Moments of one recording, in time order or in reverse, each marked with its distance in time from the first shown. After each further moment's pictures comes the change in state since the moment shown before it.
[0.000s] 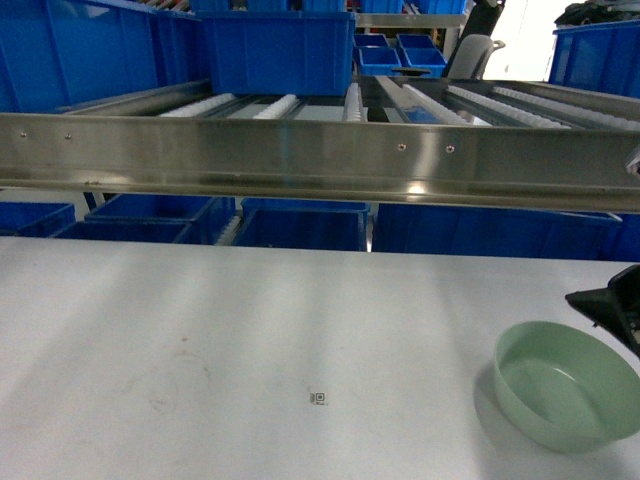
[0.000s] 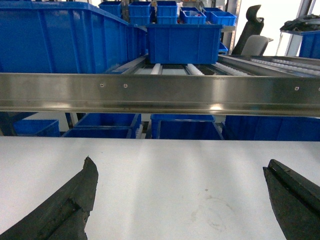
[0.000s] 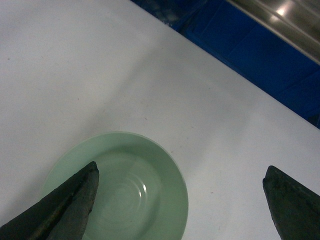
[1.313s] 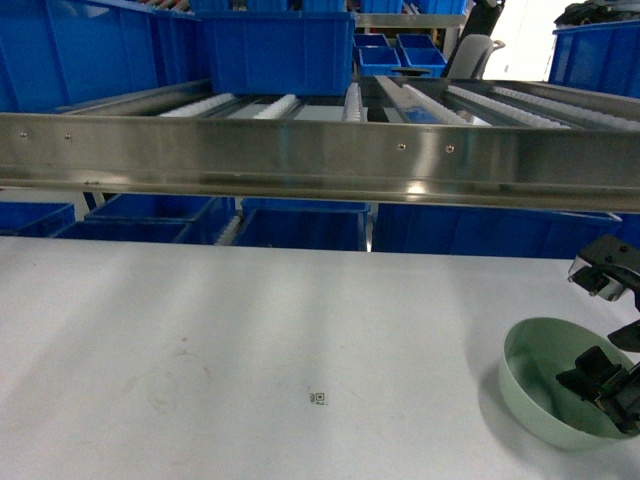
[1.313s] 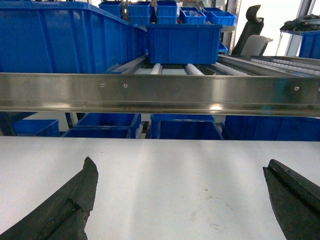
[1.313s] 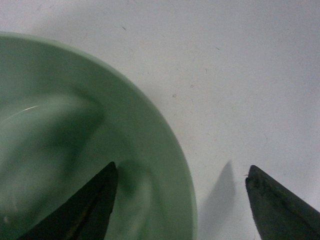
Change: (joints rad) left arm 0.000 0.000 0.000 0.000 0.000 0.000; right arm -0.068 0.385 0.190 -0.089 0.013 -0.113
